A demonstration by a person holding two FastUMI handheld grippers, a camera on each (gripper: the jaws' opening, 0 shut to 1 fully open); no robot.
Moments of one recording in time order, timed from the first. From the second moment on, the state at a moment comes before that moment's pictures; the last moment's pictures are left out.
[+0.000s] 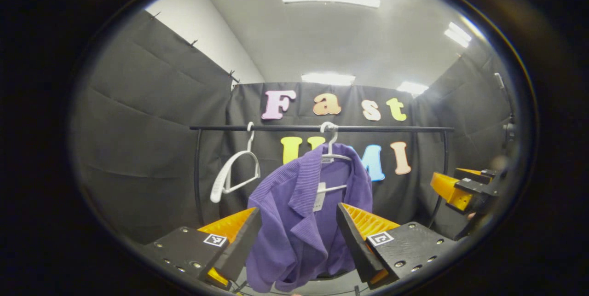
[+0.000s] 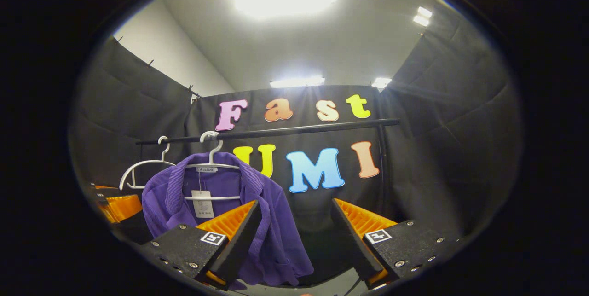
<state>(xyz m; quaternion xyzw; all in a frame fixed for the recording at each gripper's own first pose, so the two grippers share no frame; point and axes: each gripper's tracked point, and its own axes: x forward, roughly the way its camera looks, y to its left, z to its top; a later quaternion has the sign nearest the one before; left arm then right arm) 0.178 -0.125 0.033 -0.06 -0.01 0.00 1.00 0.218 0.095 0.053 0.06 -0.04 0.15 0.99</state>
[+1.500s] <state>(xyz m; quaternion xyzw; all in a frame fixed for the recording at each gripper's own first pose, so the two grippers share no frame) 0.318 -0.109 -0.061 -0.05 0.06 0.16 0.98 0.362 0.248 -0.034 0.09 0.05 0.29 0.95</state>
